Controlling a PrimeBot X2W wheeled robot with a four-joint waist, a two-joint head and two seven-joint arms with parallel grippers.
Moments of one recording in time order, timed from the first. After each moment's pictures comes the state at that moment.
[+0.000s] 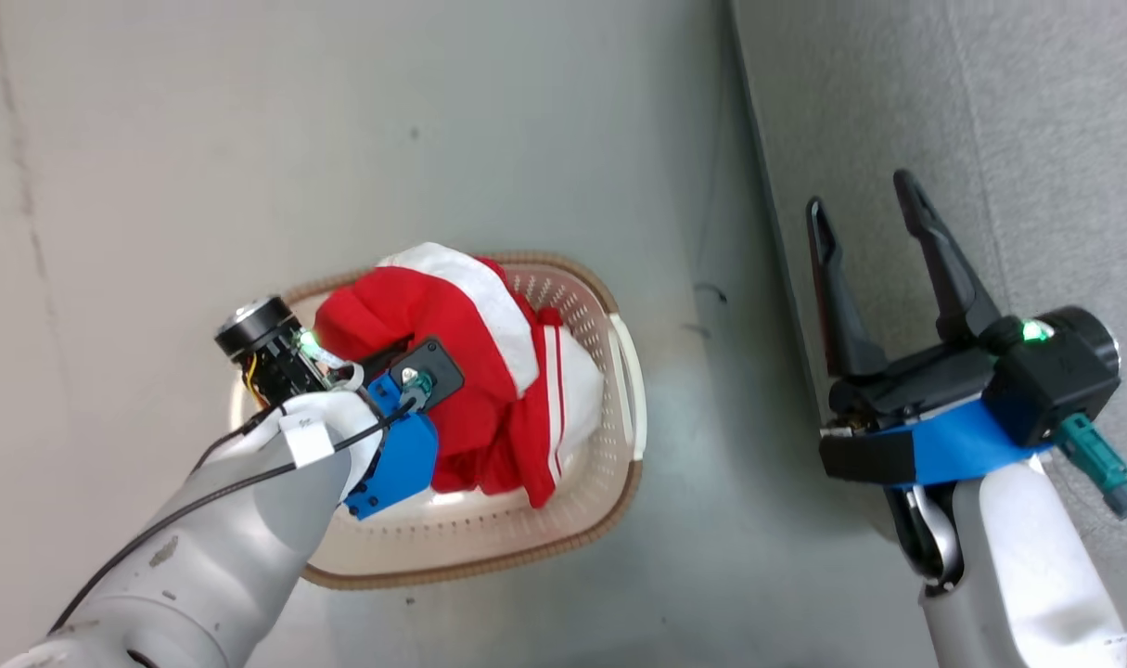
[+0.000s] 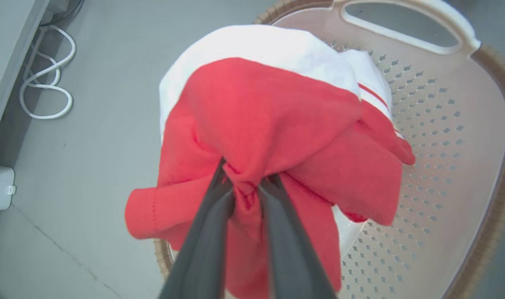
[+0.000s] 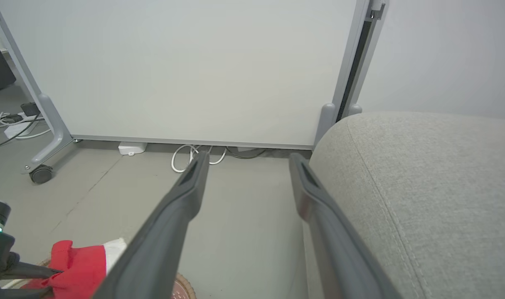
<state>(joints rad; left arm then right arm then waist) -0.94 0.17 -1.26 1.23 -0.32 -0.13 -0.14 -0.39 -0.05 0.10 0.08 0.06 0.13 -0.26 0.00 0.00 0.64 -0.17</state>
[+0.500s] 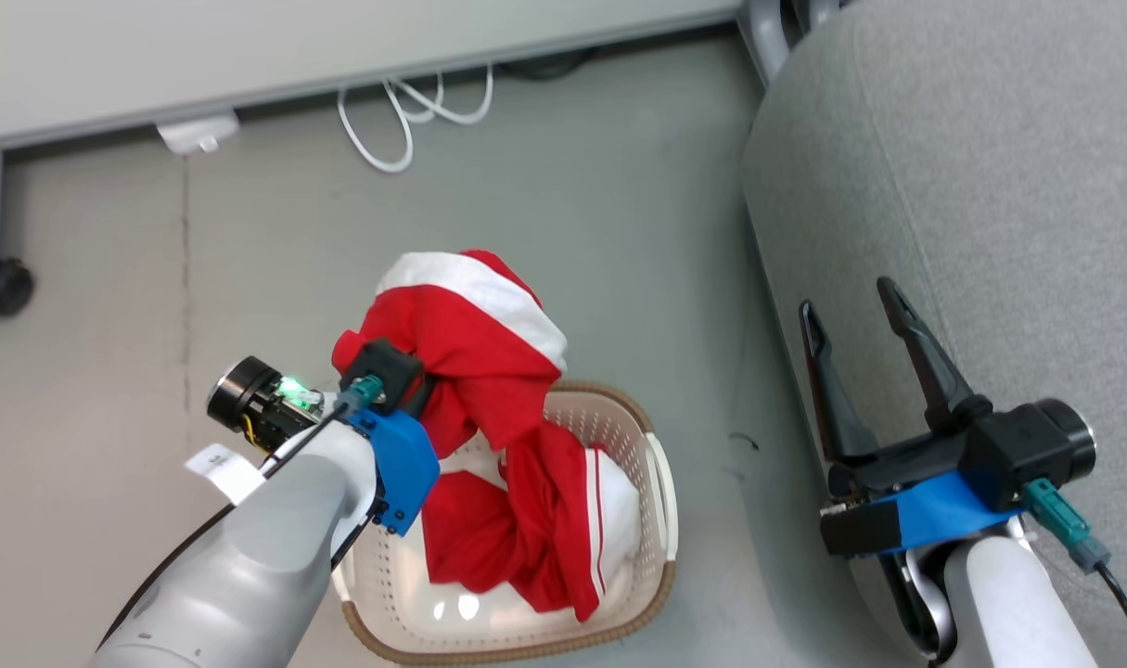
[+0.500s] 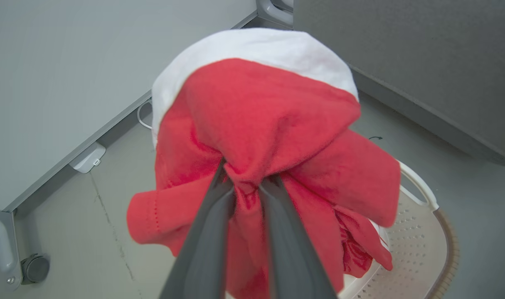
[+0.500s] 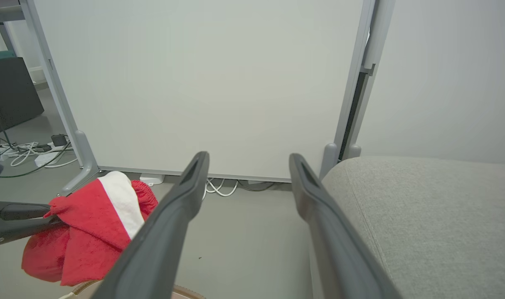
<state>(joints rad) -0.83 0.17 -1.12 1.17 -0.58 -0.13 -0.26 -0.26 -0.05 0.08 0.14 0.04 0.13 -0.26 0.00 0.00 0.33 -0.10</state>
